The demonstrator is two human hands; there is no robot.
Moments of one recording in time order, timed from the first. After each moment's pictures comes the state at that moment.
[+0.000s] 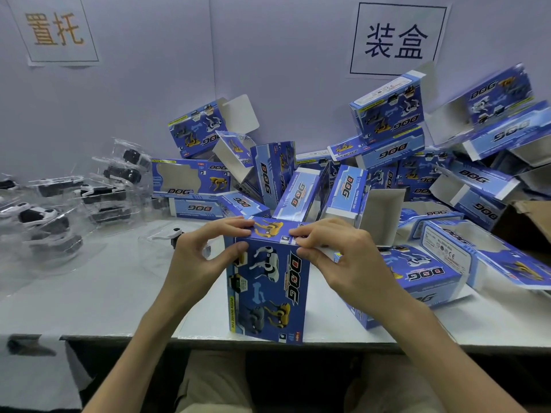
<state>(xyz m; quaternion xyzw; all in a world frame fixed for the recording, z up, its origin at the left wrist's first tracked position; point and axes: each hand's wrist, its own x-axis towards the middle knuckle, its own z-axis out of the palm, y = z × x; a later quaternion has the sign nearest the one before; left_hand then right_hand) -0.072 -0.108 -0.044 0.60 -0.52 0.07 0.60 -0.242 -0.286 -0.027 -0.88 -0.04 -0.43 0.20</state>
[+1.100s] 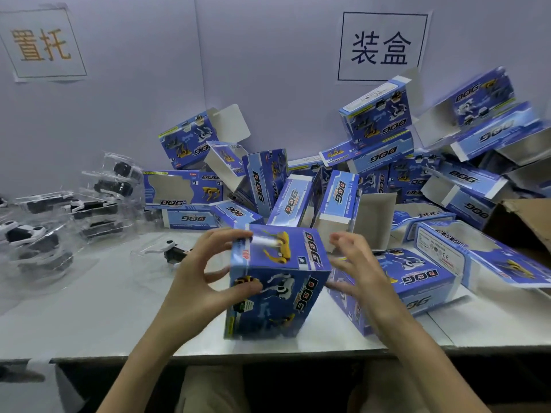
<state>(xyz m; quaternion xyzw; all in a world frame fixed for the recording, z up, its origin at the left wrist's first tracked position) -0.100 -0.097 -0.037 0.64 -0.52 0.04 0.57 -0.260 -0.283 -0.039 -0.67 0.16 -0.32 0.65</state>
